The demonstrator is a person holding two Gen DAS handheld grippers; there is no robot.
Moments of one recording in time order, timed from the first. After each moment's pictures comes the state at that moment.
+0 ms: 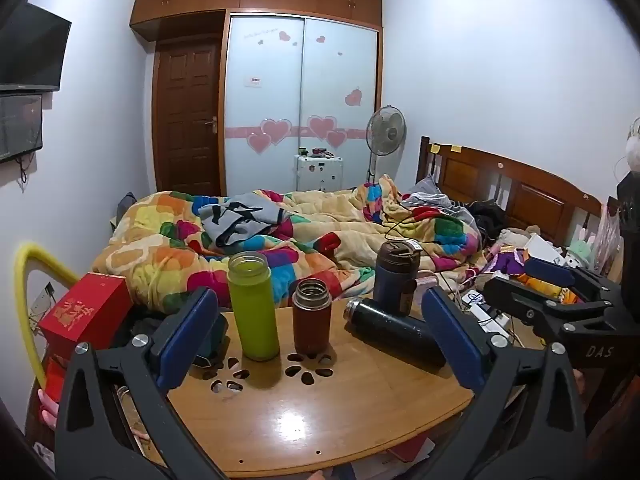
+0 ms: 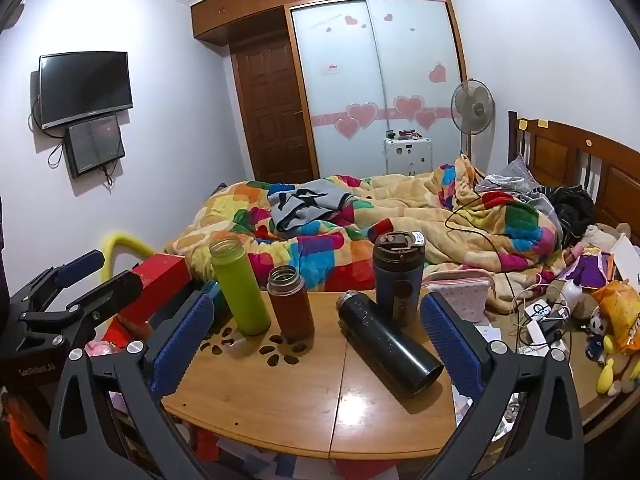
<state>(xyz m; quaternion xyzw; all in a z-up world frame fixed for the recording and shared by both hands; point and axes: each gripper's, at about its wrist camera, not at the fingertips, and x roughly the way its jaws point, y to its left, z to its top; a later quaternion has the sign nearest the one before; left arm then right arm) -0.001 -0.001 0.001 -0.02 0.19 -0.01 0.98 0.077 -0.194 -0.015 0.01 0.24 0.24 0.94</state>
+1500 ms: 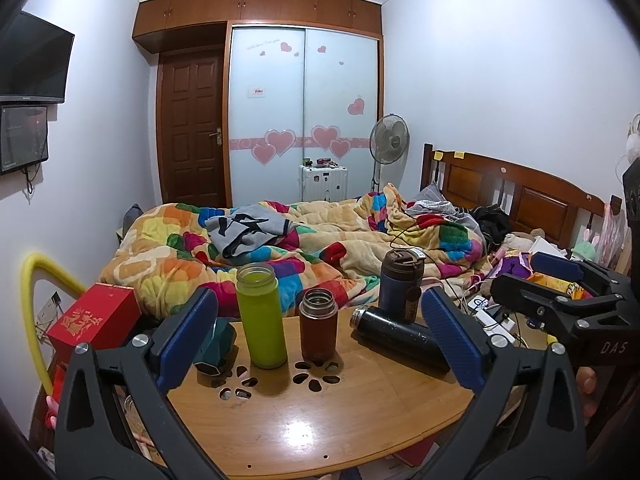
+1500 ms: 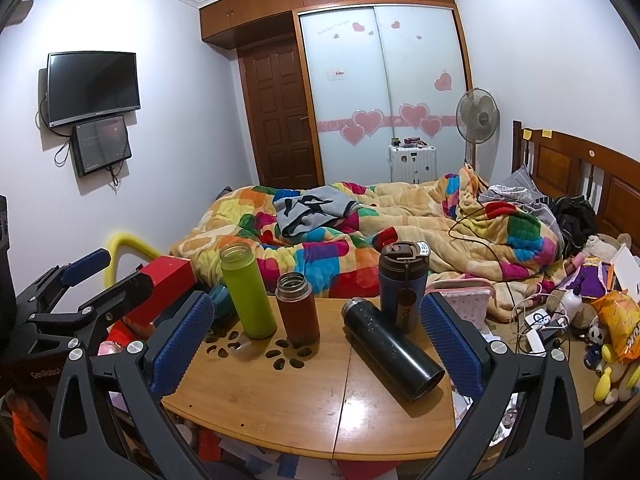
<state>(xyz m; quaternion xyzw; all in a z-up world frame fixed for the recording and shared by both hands) -0.005 0.003 0.004 -0.02 0.18 0.01 0.98 0.069 -0.191 -0.002 0.01 0.22 0.24 0.94</state>
